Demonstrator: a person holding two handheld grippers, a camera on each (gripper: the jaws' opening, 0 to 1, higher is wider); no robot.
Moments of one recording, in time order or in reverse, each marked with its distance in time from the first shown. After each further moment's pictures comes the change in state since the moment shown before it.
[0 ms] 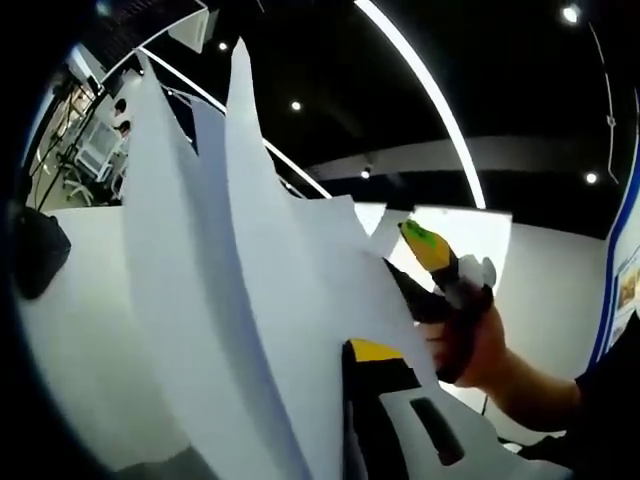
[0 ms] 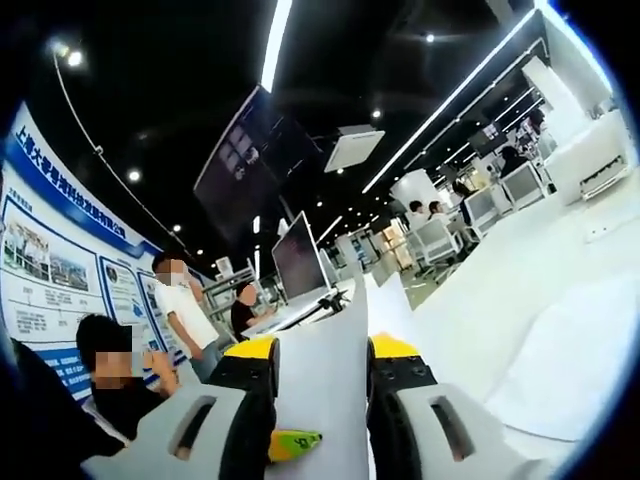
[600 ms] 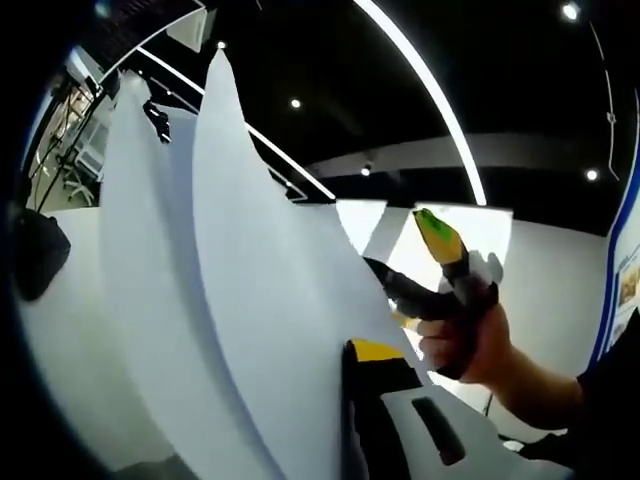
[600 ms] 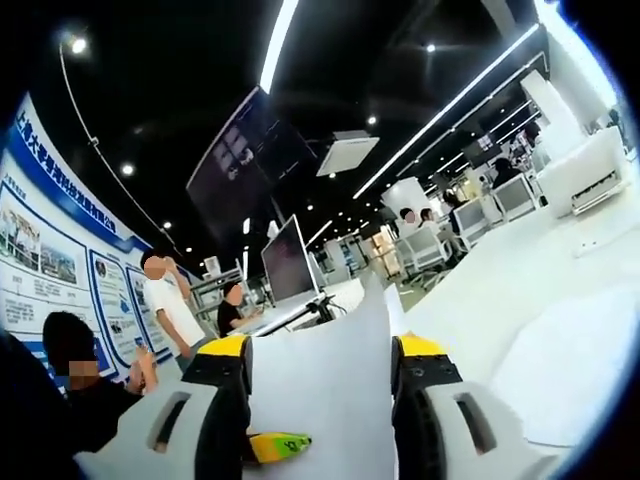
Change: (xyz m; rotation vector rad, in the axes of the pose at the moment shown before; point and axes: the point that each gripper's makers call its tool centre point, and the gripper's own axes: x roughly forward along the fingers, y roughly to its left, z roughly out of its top) left arm 0.000 0.000 -0.002 0.008 0.011 0.004; right arm -0.003 -0.007 0.004 -0.055 -0.014 -0.062
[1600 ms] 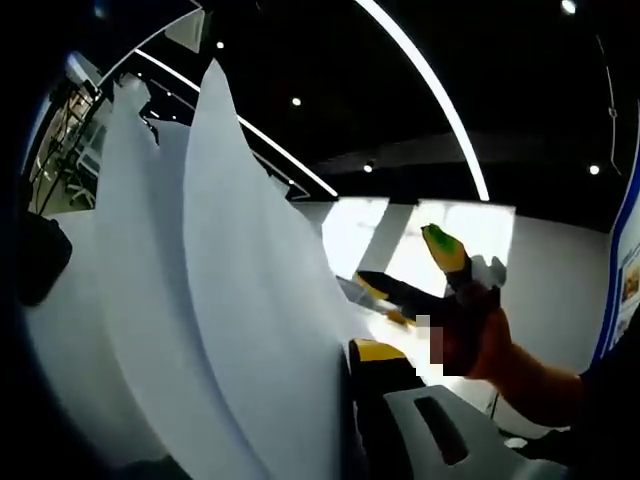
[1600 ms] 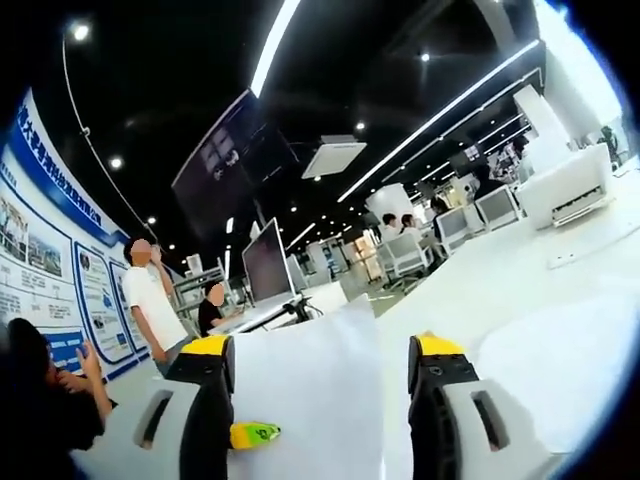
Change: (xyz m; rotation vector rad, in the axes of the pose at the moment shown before) left arm 0.000 0.003 -0.002 0.014 0.013 0.016; right arm -0.025 -0.029 0.008 -0.020 -0.012 -0.077
